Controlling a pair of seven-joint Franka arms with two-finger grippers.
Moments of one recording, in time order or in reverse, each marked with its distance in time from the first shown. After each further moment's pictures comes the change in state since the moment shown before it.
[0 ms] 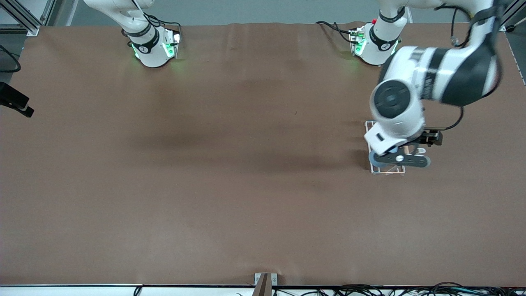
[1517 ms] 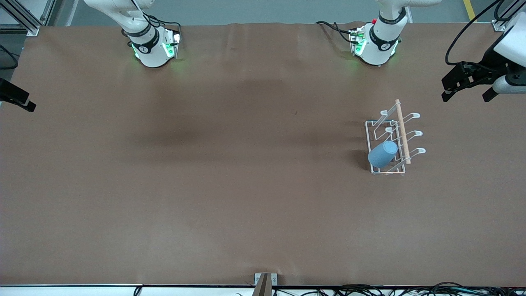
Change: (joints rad) left arm 0.114 -0.338 0.141 -0.013 -0.416 0.010 0.135; right arm -0.018 0.000 -0.012 0.000 0.049 -0.059 -0.014
